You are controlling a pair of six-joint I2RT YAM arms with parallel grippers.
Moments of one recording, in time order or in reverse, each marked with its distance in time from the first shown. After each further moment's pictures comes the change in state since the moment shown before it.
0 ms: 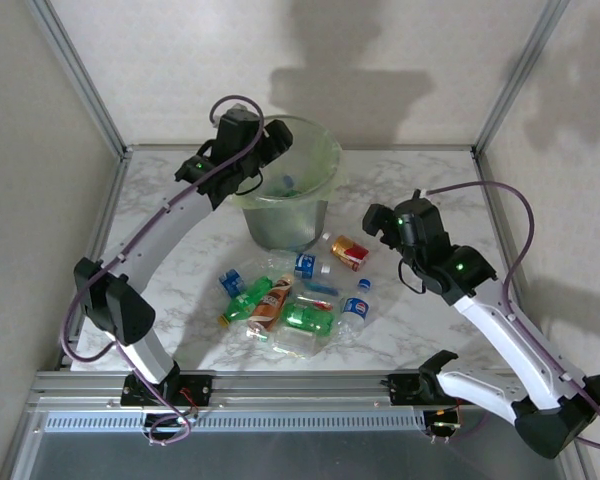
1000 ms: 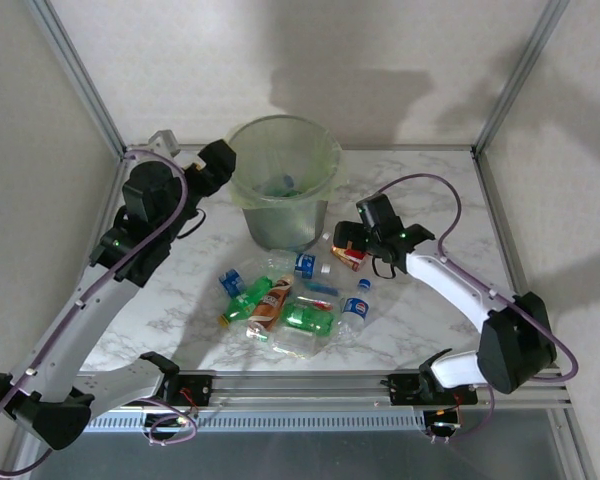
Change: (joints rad) left arm 0.073 -0.620 -0.505 0.204 0.001 0.082; right arm -0.046 0.393 -0.081 0.200 -0.224 -0.211
